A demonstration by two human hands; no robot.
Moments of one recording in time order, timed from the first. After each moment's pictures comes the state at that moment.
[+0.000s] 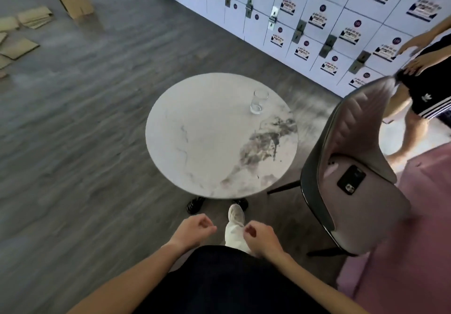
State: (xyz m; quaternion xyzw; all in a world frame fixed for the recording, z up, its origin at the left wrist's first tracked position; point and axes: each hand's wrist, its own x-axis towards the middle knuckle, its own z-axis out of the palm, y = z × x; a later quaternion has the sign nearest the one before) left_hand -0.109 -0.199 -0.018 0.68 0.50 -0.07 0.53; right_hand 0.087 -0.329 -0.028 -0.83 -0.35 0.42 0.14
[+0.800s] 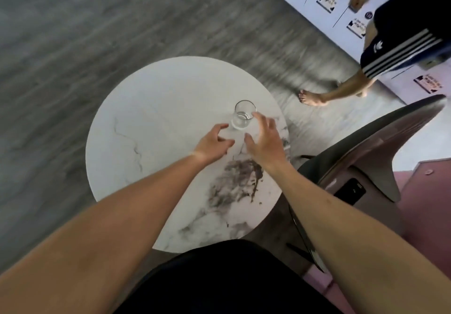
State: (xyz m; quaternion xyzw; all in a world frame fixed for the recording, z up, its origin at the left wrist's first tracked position) left_hand 0.201 0.047 0.012 0.59 0.54 0.01 0.60; right_hand 0.350 -0.035 0.011 -0.83 -0.46 0.24 0.22
